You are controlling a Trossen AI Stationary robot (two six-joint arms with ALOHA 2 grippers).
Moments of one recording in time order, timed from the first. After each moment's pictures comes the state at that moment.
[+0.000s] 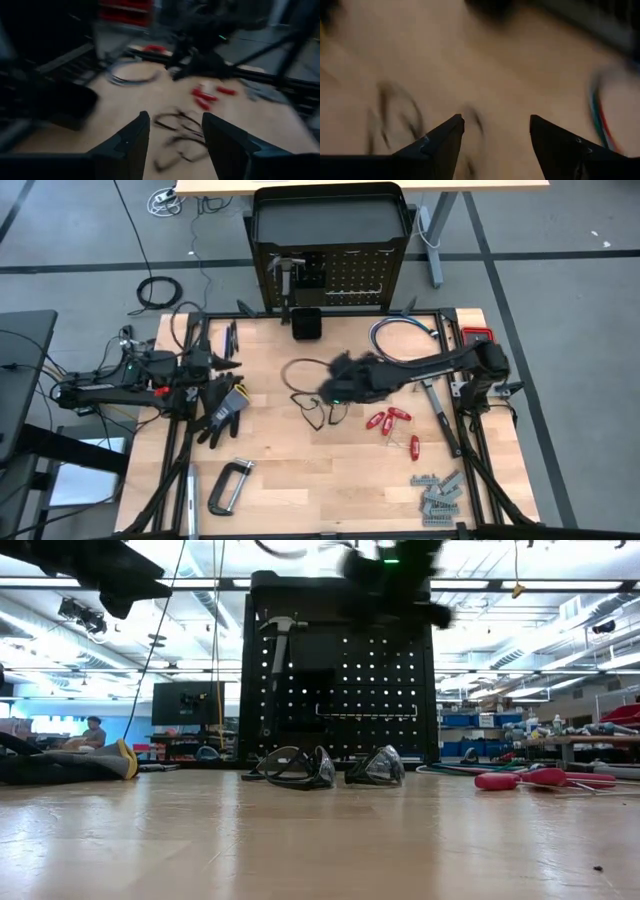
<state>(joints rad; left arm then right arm) 0.00 0.33 0.51 -0.40 -0.14 -0.18 0.11 1.78 1.45 -0.99 0.60 1.03</state>
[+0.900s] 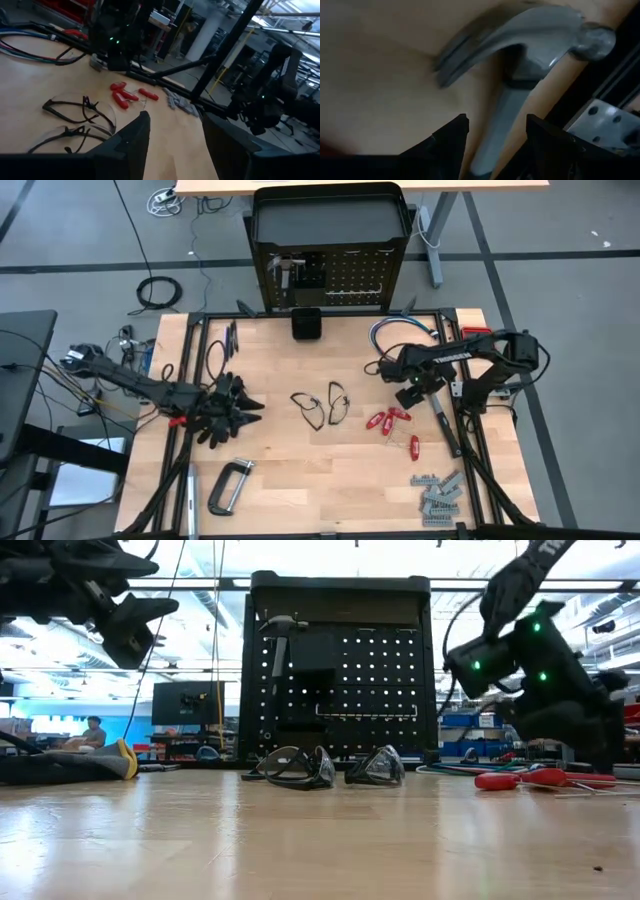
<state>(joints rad) -0.35 0.61 0.11 0.51 -0.26 -0.50 -0.30 1.56 0.74 -1.18 0.01 0.83</state>
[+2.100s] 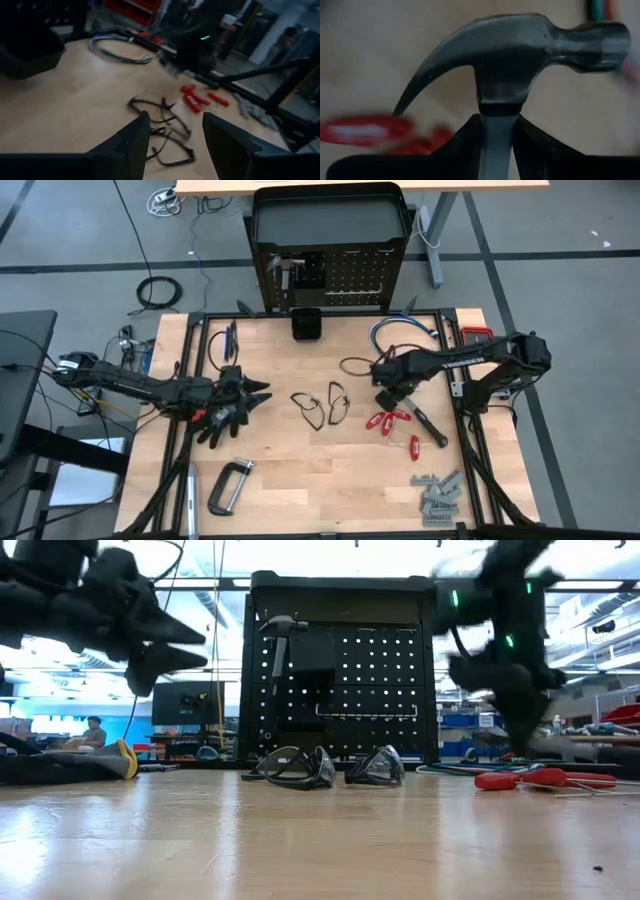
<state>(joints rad) -0.12 0.76 0.11 0.49 -0.33 -0.50 -0.06 1.48 0.91 -0.94 0.17 0.77</state>
